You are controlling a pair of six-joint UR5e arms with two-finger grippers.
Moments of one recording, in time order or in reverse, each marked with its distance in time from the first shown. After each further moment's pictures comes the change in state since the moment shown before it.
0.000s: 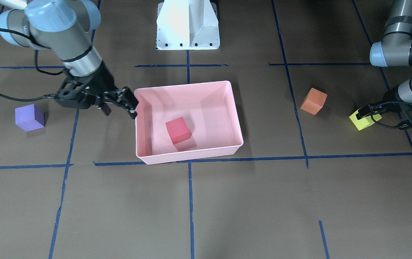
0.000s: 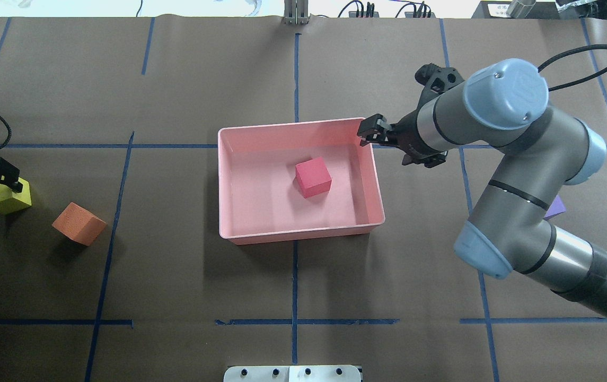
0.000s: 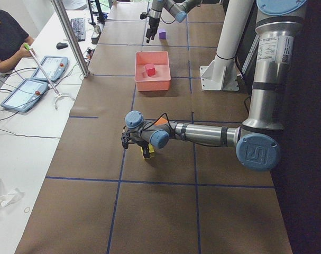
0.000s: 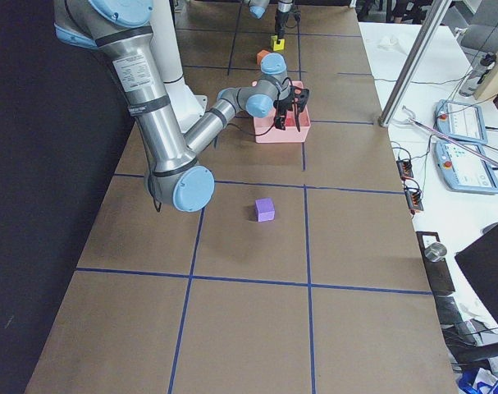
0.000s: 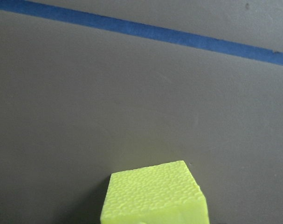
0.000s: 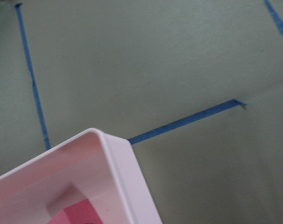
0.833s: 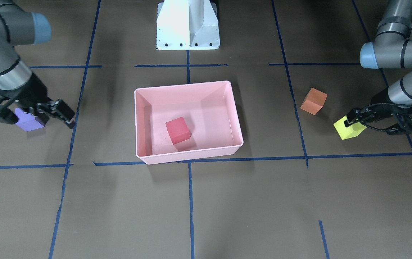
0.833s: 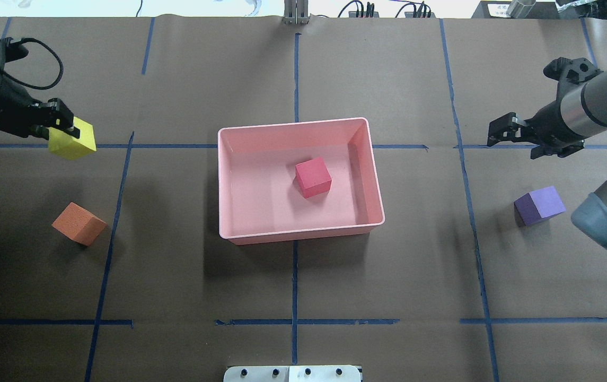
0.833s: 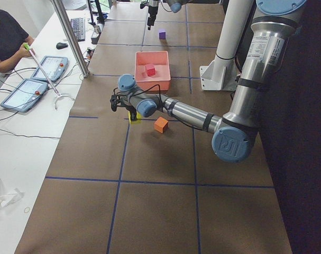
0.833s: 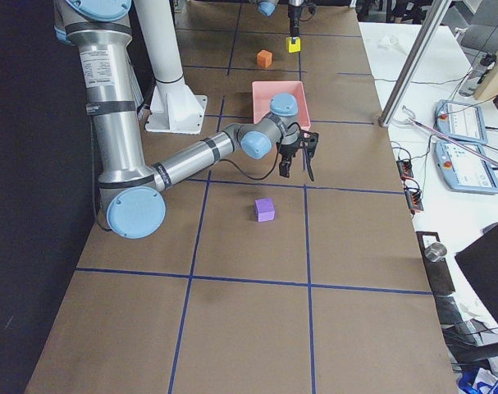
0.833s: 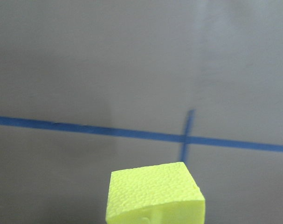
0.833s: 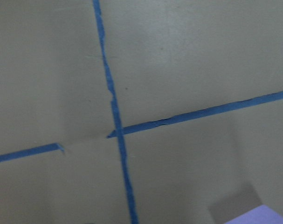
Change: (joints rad) left arm 0.010 -0.222 -0.167 0.011 -0.011 -0.240; right arm 0.212 -0.289 0.003 0.012 0.145 -0.428
